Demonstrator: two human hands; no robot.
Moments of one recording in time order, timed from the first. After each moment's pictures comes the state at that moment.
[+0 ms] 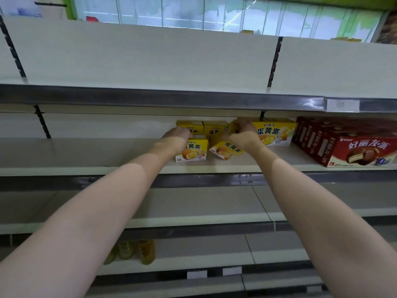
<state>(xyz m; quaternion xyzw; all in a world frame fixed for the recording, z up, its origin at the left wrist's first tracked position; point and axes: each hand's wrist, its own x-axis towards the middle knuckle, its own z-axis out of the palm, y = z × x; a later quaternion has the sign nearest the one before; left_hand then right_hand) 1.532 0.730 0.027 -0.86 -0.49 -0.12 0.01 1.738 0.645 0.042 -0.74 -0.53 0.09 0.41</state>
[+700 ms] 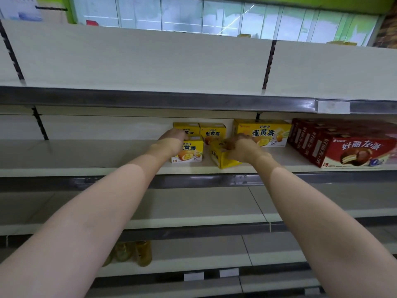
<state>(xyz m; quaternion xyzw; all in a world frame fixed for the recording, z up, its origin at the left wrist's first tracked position) 1.536 0.730 0.025 -0.85 -0.50 -0.13 0.01 1.754 0.627 0.024 -0.78 -0.61 0.00 0.13</state>
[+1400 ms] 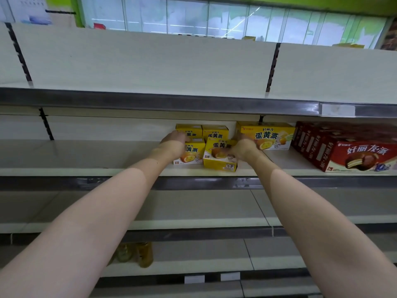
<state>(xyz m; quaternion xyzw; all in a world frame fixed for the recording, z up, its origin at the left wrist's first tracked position) 1.536 0.726 0.020 -0.84 -0.52 -0.16 -0.02 1.738 0.632 0.037 -0.80 -0.52 0.13 0.25</state>
